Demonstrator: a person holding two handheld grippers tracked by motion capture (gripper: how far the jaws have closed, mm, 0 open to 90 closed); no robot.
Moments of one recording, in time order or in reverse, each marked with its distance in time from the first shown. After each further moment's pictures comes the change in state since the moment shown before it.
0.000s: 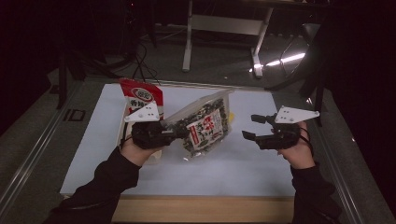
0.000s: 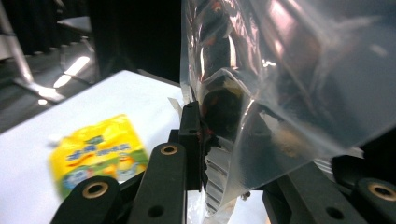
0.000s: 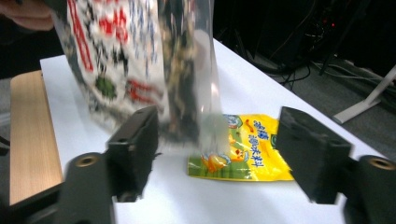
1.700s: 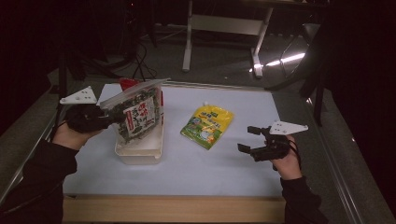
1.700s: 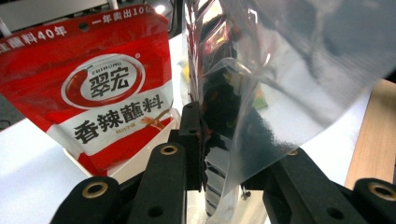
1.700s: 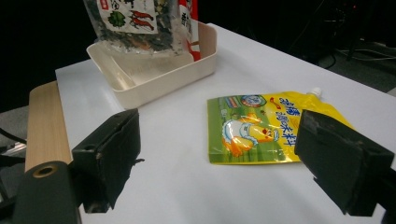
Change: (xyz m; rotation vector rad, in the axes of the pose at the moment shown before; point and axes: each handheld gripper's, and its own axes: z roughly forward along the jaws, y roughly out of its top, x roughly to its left) left arm 0.082 -0.028 -0.119 0.210 0.260 -0.048; right arm -0.003 -0.058 0.026 -0.048 0.070 0.133
